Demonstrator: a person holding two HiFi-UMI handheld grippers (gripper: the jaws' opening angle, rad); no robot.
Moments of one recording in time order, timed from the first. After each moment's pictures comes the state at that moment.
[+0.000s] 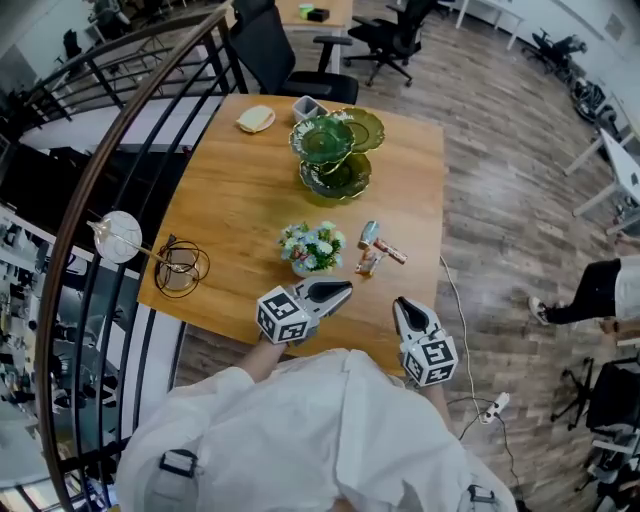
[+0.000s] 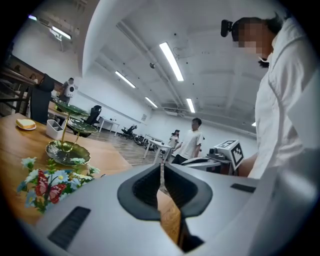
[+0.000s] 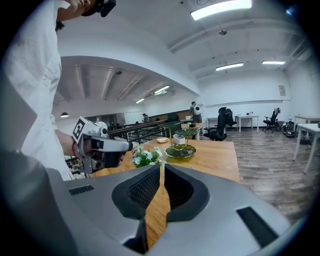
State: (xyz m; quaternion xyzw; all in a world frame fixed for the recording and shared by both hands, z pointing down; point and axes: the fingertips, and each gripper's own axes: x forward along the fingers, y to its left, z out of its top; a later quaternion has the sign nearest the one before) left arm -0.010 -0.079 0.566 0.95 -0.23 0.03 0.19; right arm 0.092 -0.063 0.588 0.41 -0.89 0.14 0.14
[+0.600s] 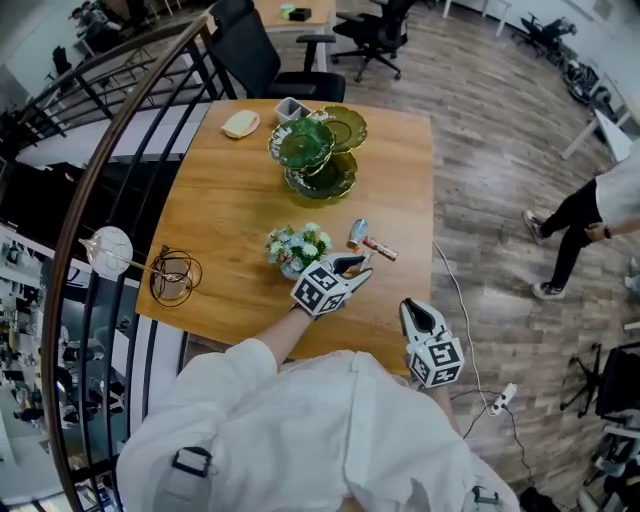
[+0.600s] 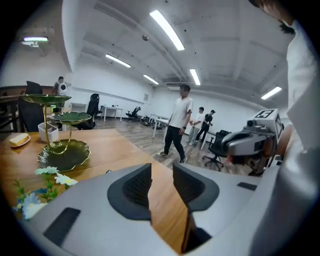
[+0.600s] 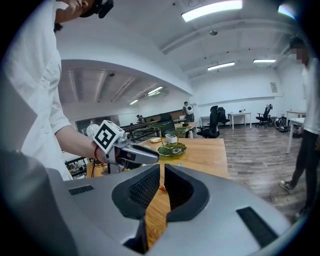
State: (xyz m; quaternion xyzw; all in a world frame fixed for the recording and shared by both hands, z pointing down) left arm 0.066 -0.154 0.641 0.93 -0.25 0.19 0.17; right arm 0.143 -0.065 0.597 0.44 -0.87 0.16 0.13
